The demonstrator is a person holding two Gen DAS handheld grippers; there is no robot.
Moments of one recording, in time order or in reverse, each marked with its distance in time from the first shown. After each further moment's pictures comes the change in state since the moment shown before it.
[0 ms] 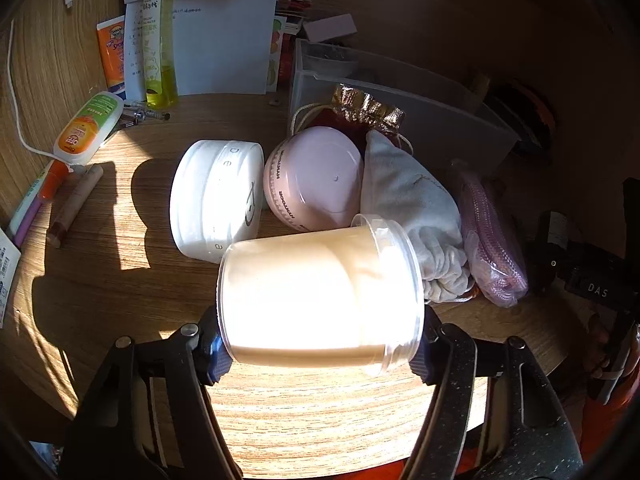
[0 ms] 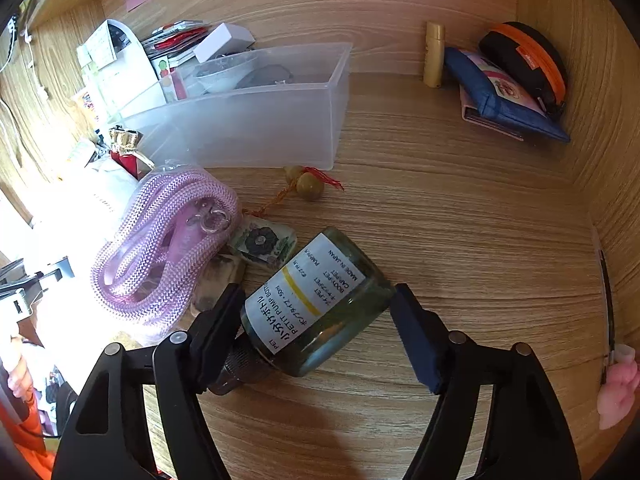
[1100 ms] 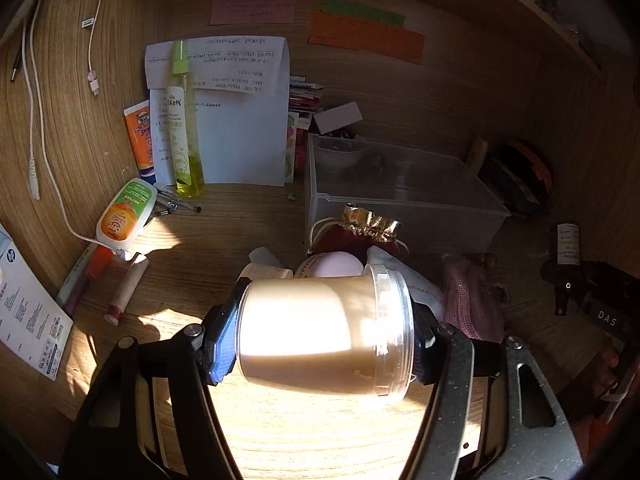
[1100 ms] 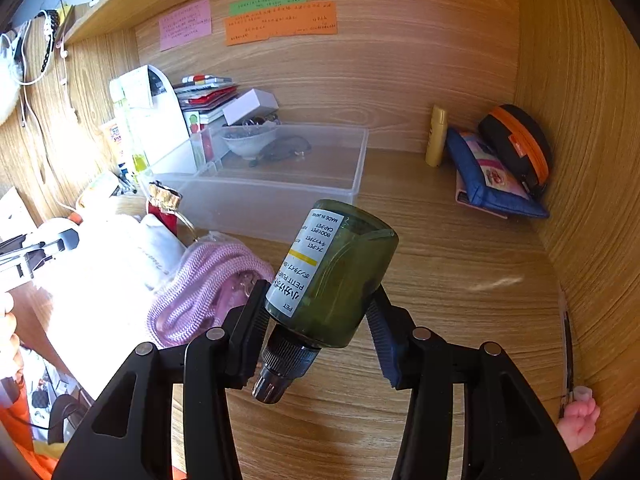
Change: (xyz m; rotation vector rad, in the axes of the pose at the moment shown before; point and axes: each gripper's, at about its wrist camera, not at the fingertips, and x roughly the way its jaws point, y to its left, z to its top) left arm -0.055 -0.004 0.044 0.038 -0.210 0.054; right arm -0.055 0.023 0.023 -0.073 -0.214 -0.010
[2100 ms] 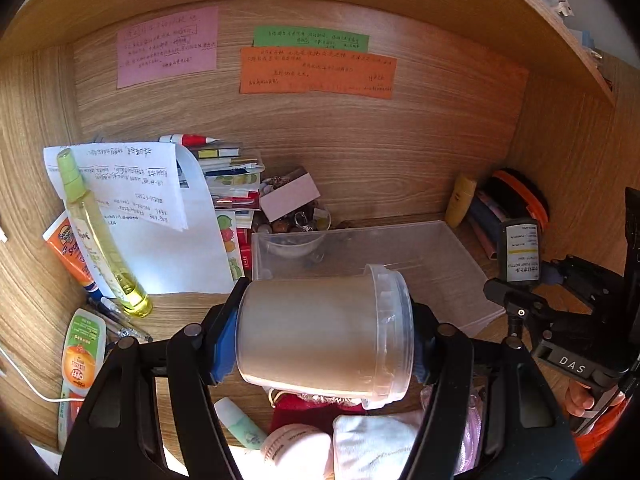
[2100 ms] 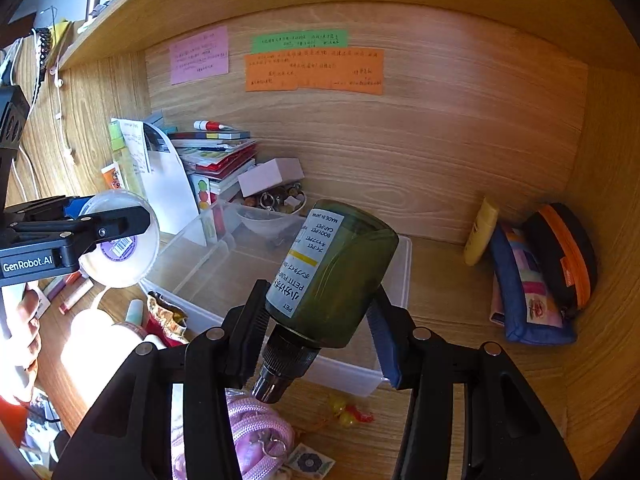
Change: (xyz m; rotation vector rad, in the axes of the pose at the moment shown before) left arm 0.070 -0.035 0.123 0.118 0.001 -0.081; right arm 0.055 0.026 0.102 -0.078 -0.055 0.044
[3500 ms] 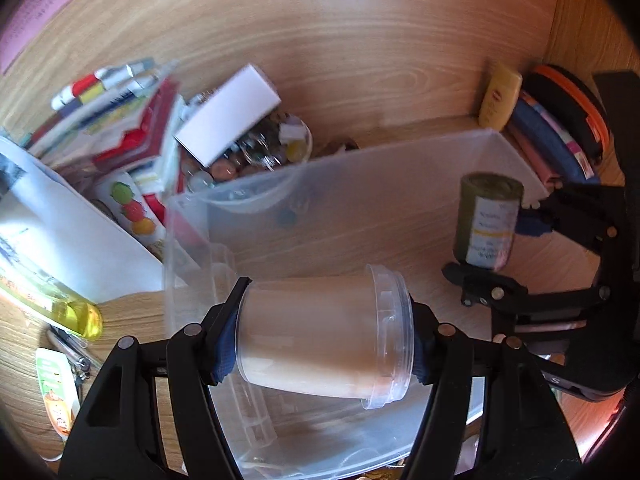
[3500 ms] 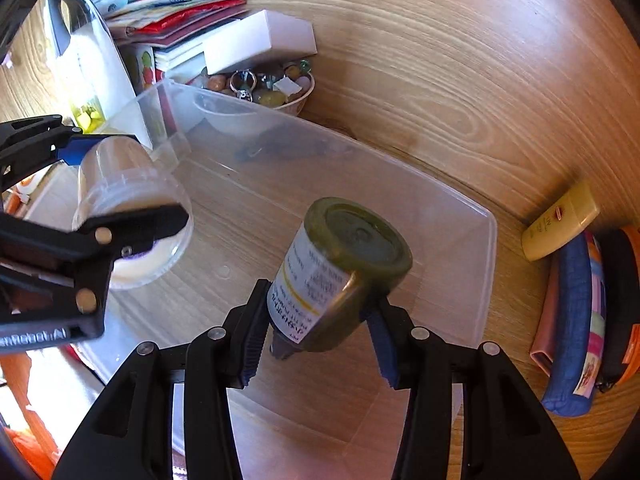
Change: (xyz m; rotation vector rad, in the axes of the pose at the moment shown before) left arm 0.137 -0.022 0.002 0.148 0.358 0.034; right arm 0.137 -0.009 0.006 -0.190 0.412 0.018
